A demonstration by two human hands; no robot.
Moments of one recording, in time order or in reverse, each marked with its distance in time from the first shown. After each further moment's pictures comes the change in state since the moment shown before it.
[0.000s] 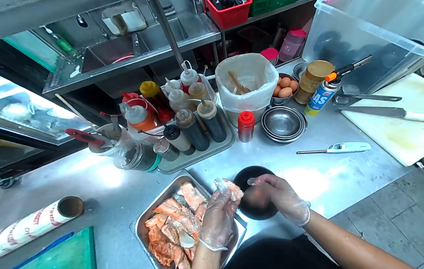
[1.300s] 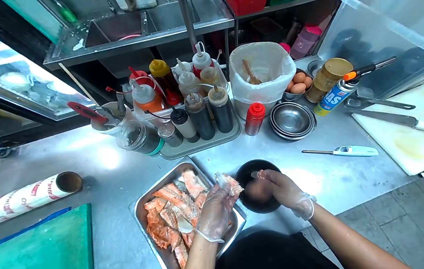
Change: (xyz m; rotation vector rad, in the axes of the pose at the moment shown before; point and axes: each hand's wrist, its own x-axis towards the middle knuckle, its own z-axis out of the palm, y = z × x) left_hand -0.001 0.001 -0.017 -0.012 0.074 -0.028; right_hand 0.010 -0.005 -0.010 -0.577 -0.068 0.148
